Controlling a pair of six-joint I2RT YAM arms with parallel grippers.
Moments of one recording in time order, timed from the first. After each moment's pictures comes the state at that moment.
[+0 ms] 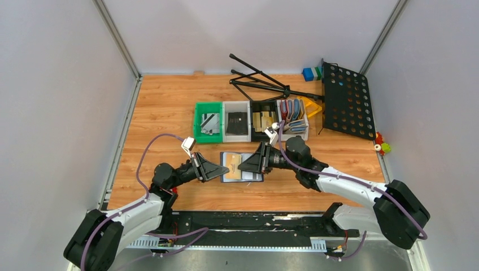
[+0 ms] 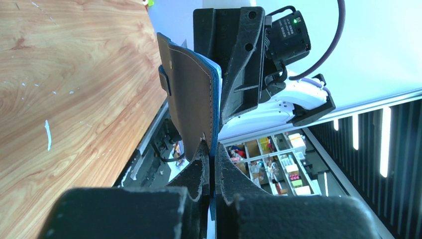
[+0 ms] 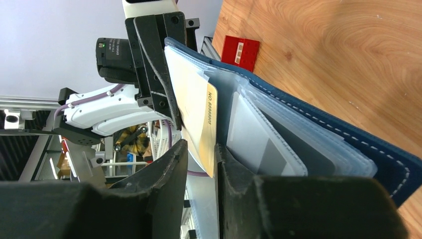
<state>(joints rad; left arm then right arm) -0.49 0.88 0.01 1.04 0.69 -1.39 0.79 1.18 0.50 0.47 -0.55 1.14</state>
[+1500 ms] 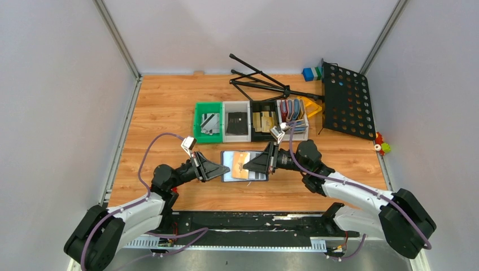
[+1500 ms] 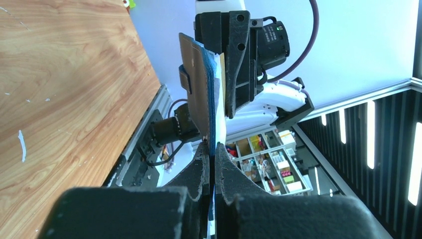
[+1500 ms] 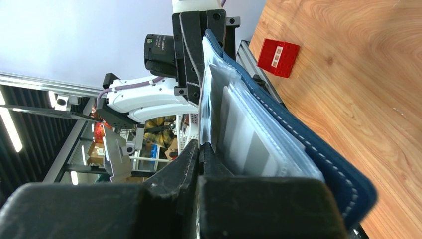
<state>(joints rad) -0.50 0.92 0.01 1.15 0.67 -1.43 0.74 1.10 0.42 0.66 -0.63 1.26</state>
